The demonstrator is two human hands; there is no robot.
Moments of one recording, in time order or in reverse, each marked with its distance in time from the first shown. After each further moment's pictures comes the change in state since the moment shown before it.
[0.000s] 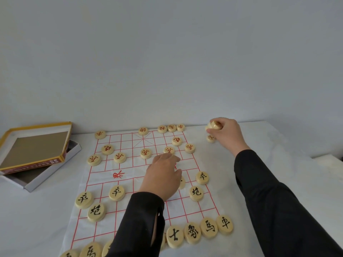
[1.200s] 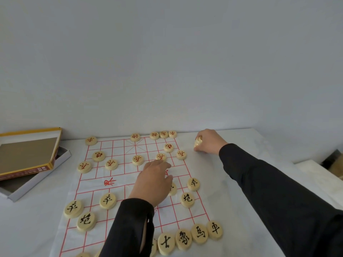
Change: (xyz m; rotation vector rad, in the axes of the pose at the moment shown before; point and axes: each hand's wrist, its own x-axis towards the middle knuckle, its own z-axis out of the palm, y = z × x) left_hand 0.001 0.000 -0.003 -0.042 0.005 -0.015; right_hand 0.020 -0.003 0.007 -0.604 -0.374 -0.036
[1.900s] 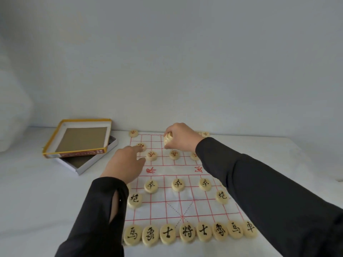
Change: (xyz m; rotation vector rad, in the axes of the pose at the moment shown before) left_hand -0.042 -0.096 -0.100 0.031 0.127 -0.273; right_hand -0.034 -0.185 0.024 0.013 -0.111 -0.451
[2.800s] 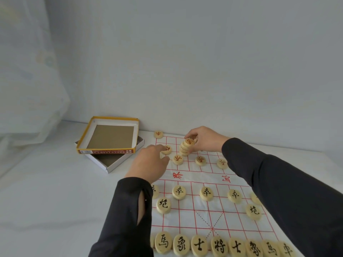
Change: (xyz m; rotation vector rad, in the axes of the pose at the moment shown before) left_hand 0.011 -0.020 -0.012 -0.131 0.013 0.021; right_hand 0.040 0.004 0.009 0.105 -0.162 0.039
